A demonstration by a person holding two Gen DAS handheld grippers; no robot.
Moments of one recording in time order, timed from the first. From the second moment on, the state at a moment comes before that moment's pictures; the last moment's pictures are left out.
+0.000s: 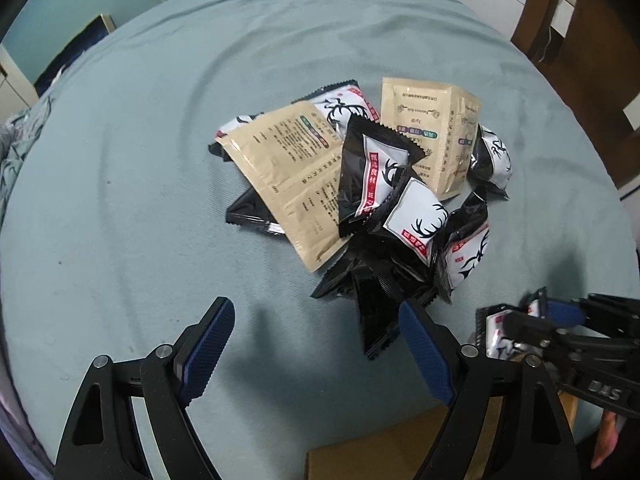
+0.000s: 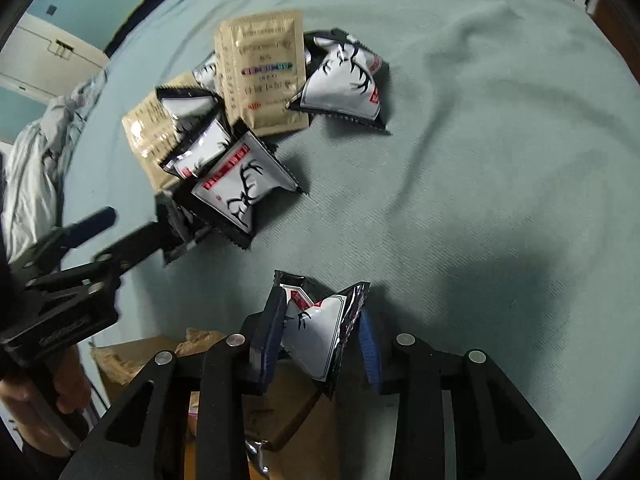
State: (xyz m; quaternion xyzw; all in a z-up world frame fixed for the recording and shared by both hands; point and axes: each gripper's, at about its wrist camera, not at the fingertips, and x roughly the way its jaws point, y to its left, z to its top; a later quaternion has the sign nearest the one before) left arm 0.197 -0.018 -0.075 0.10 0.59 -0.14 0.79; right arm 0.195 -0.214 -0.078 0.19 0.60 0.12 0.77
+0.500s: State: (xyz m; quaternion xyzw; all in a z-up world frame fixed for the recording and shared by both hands) left arm 0.233 -0.028 -0.095 0.05 0.65 -0.13 0.75; right arm 0.165 -0.256 -0.045 0.25 0.53 0.10 0.80
